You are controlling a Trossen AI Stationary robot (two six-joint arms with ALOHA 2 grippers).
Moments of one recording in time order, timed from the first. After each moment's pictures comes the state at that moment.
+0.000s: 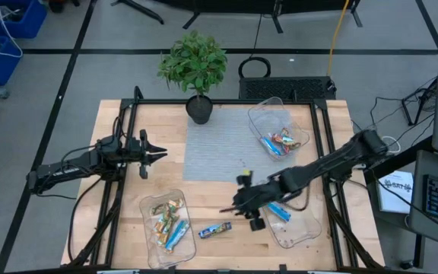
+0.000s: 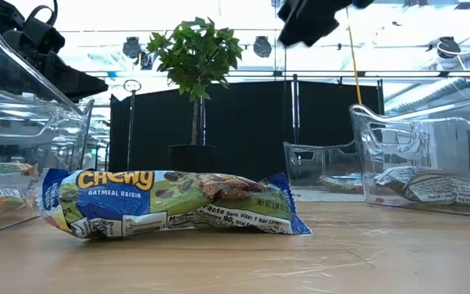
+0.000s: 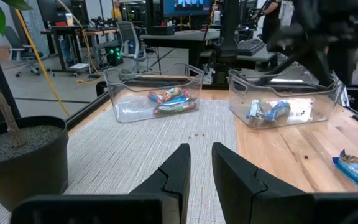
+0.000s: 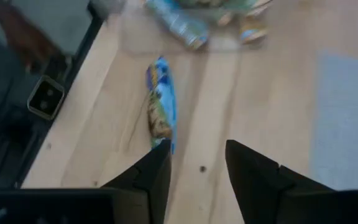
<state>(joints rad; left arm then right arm) 0.28 0.07 0.05 -0.05 0.17 0.02 0.39 1.63 1.23 -0.42 0.05 0.13</state>
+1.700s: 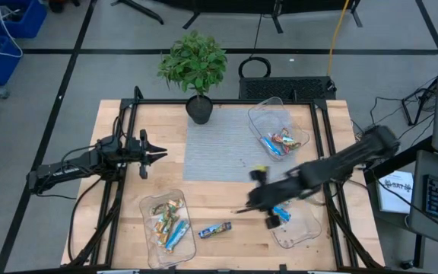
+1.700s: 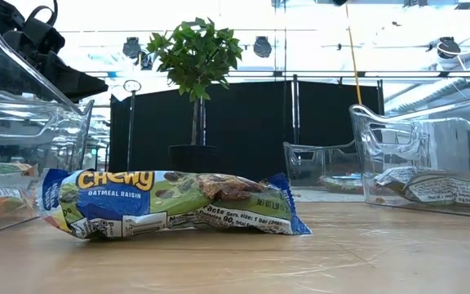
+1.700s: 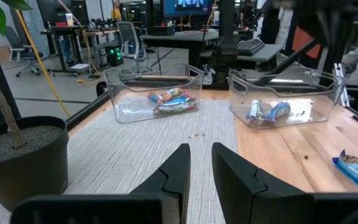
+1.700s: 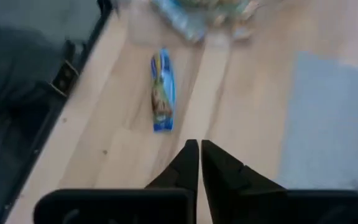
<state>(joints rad) 0.28 0.07 0.05 -0.05 0.17 0.02 0.44 1.48 1.27 -0.64 0.13 0.11</state>
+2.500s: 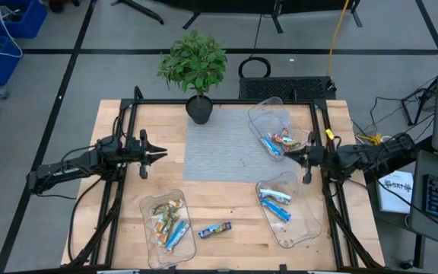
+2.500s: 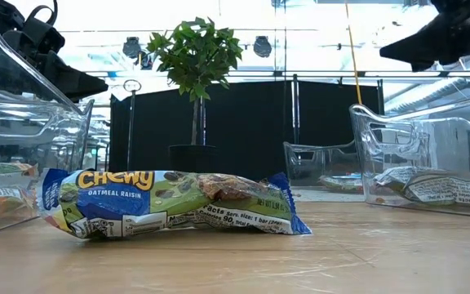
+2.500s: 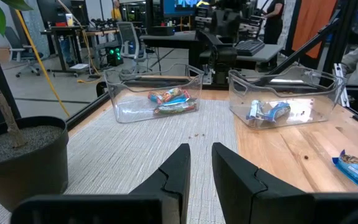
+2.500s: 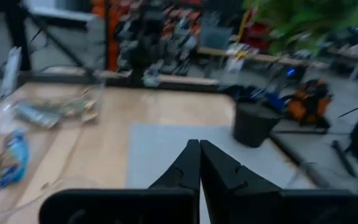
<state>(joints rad) 0.28 0.07 0.05 -0.05 0.17 0.02 0.29 0.21 0.26 -0.16 0.50 -0.08</state>
